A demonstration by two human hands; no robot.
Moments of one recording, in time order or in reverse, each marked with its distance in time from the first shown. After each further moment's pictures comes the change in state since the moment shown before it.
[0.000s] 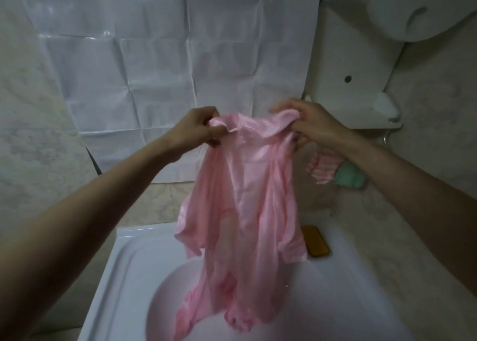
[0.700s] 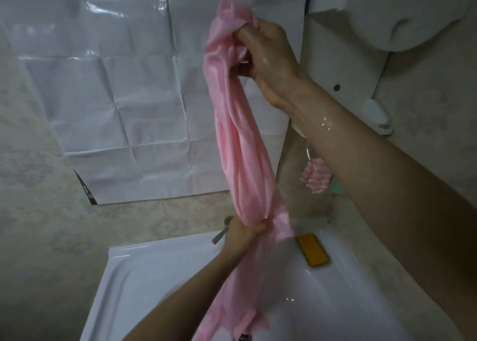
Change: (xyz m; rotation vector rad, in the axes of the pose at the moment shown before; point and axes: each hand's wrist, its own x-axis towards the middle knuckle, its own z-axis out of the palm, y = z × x) left_hand -0.059 -0.098 0.174 -0.255 0.111 -0.386; right_hand 0.051 -0.123 0.010 0.605 0.286 -0.190
